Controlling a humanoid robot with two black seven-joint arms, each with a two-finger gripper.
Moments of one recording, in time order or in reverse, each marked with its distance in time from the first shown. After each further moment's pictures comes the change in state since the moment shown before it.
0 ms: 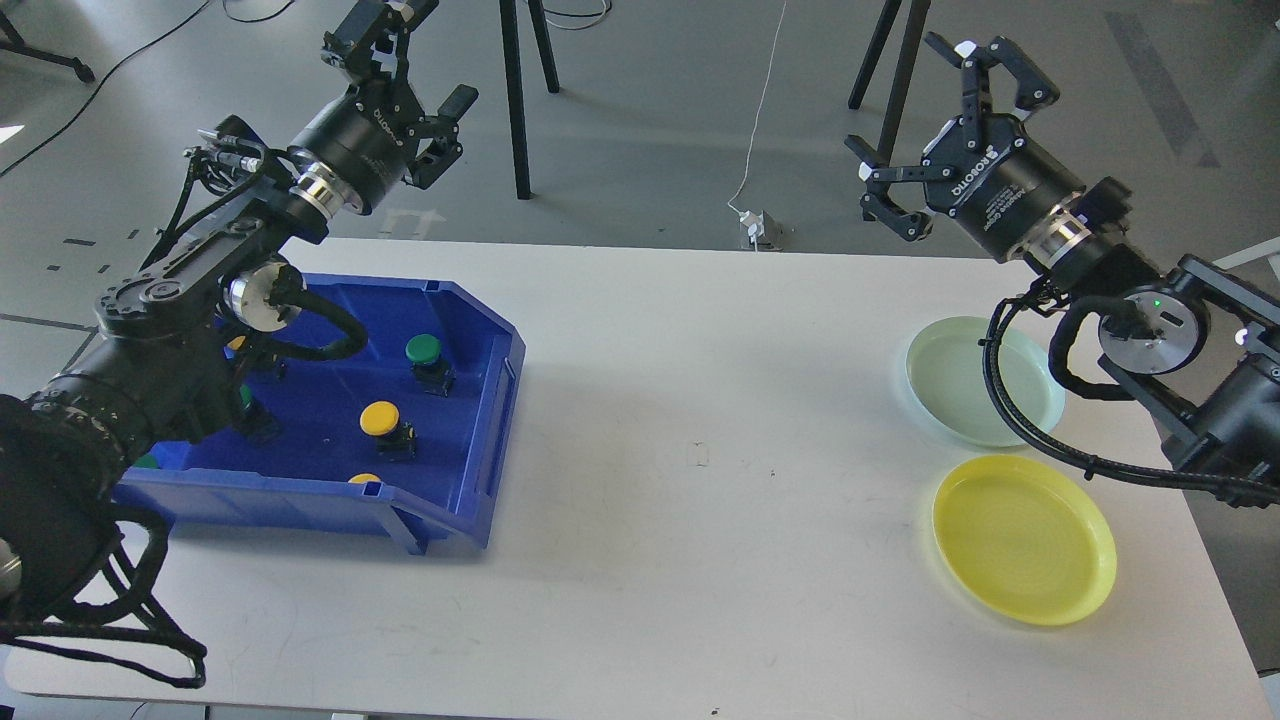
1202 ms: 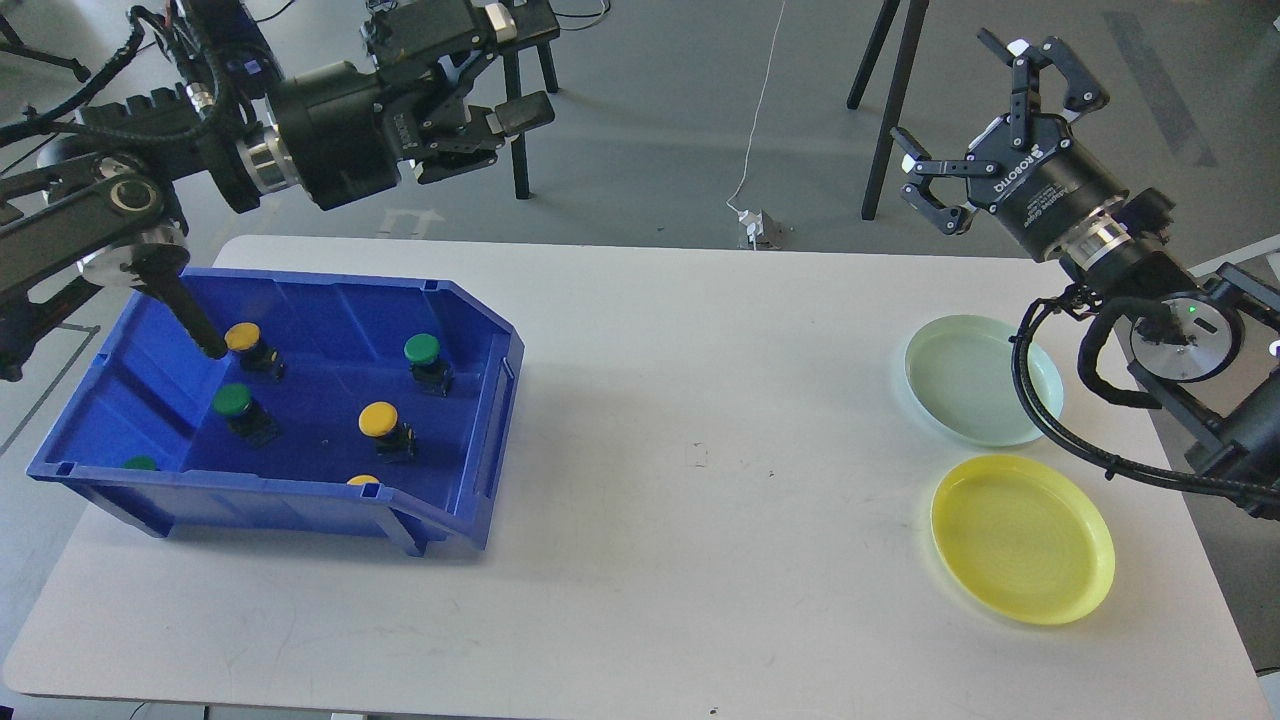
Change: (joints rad) left arm -0.257 0.553 0.428 -0.792 0.497 0.000 0.000; right arm -0.068 -0.025 0.079 -0.061 0.076 0.000 0.009
